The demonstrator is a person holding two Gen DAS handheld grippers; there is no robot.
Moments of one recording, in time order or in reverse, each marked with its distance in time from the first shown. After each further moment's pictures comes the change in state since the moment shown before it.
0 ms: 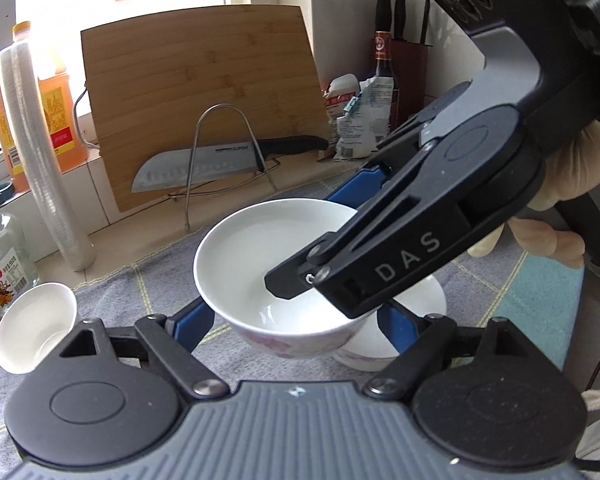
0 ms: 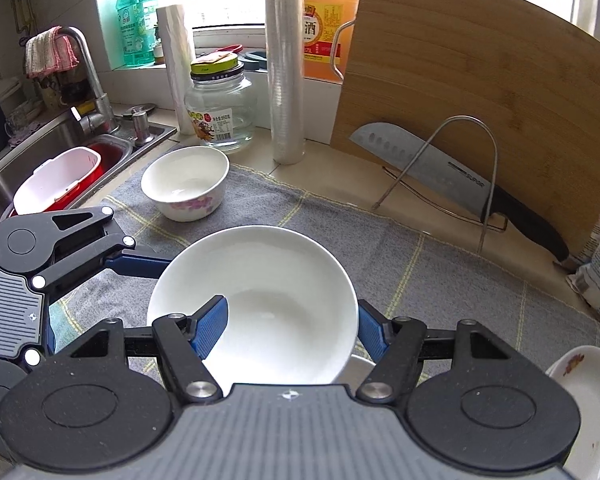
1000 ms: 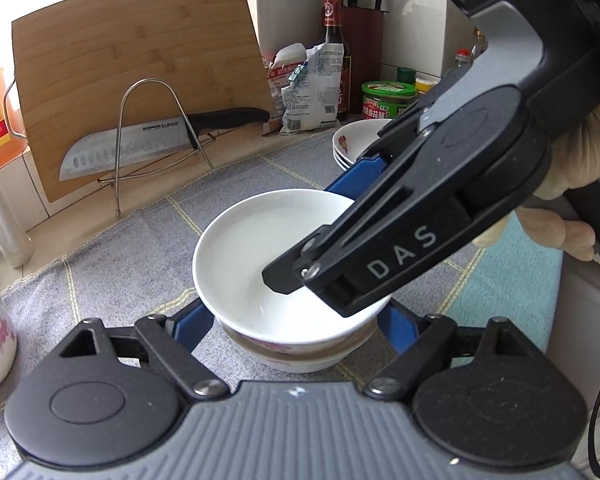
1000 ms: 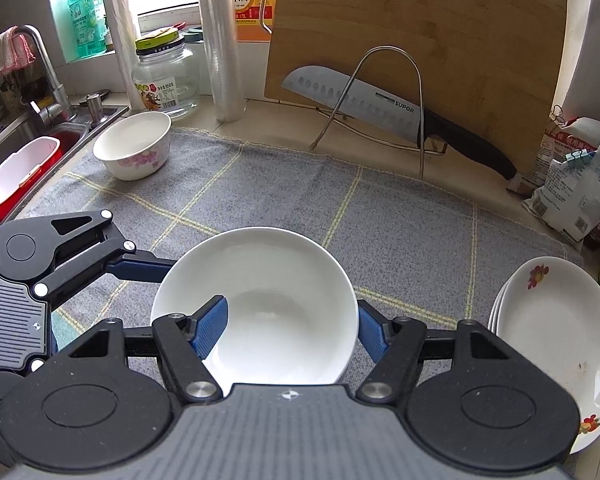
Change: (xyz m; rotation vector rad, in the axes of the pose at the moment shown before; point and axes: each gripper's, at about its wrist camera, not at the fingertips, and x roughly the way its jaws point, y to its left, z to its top) left arm 0.036 -0.042 -0.007 0.045 0.061 -0.082; right arm -0.009 -0.029 -0.046 0.086 0.061 -0.072
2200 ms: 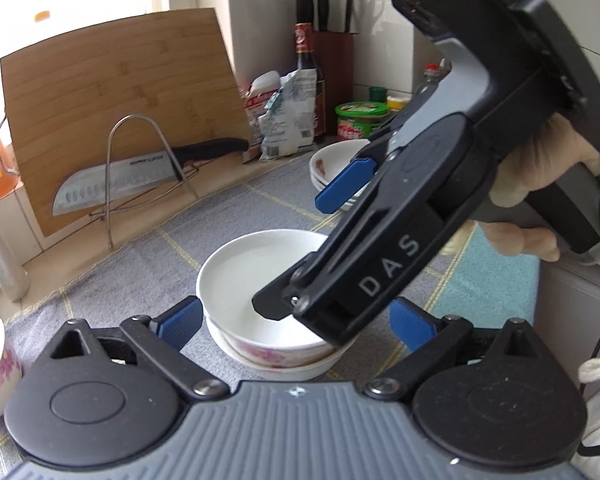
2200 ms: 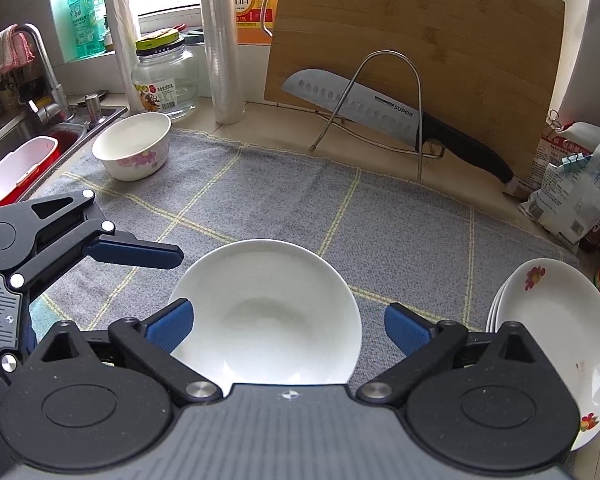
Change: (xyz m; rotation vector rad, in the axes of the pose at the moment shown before) left arm -0.020 -0.003 -0.003 0.084 -0.086 -0.058; right arm -0.004 0.003 -0.003 0.012 -0.021 -0.034
